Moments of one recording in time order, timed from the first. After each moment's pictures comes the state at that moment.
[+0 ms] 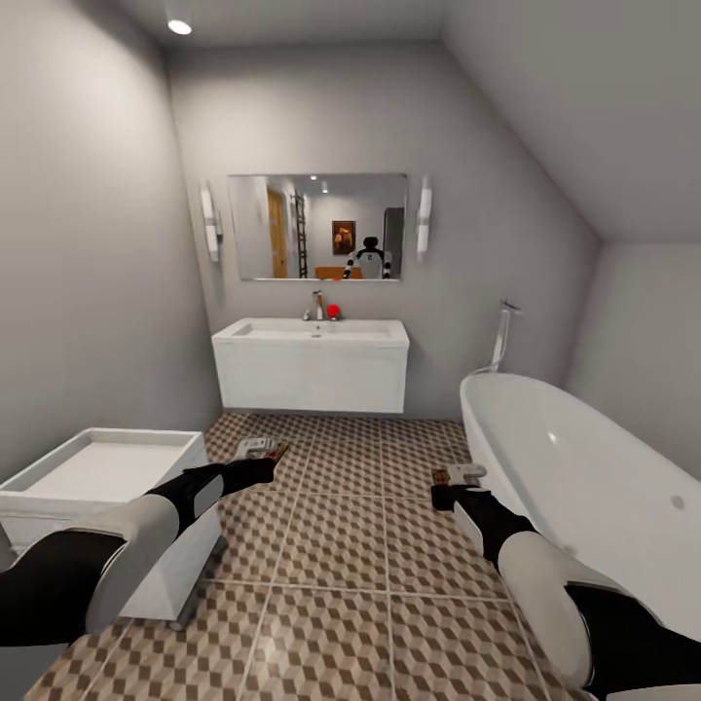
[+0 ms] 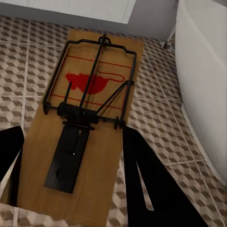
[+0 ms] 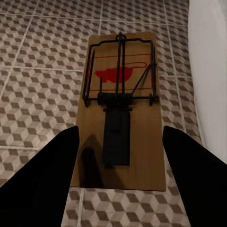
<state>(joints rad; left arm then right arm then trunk) -1.09 0.06 -0.16 -0.01 0.26 0.09 -0.42 -0.93 0.04 -0.16 -0.21 0.18 0.20 -0.05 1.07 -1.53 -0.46</state>
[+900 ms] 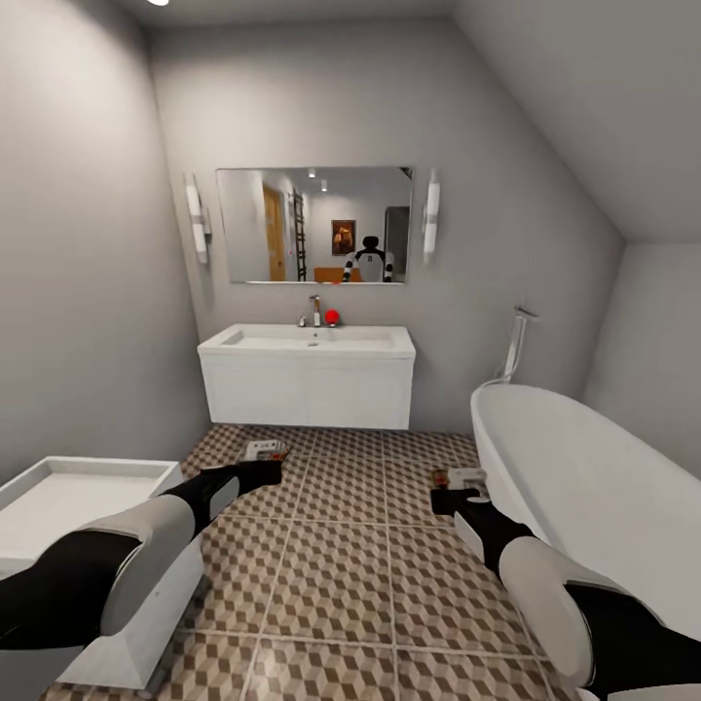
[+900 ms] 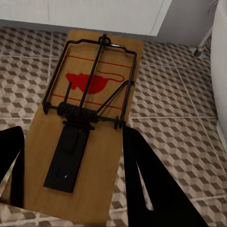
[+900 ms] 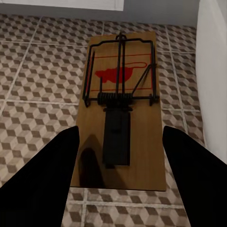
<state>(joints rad) -1.09 0.00 -0.16 -0.01 0.23 0.09 -0.26 -0.93 0.04 -0.16 -0.14 0.18 0.08 -0.06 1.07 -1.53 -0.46</state>
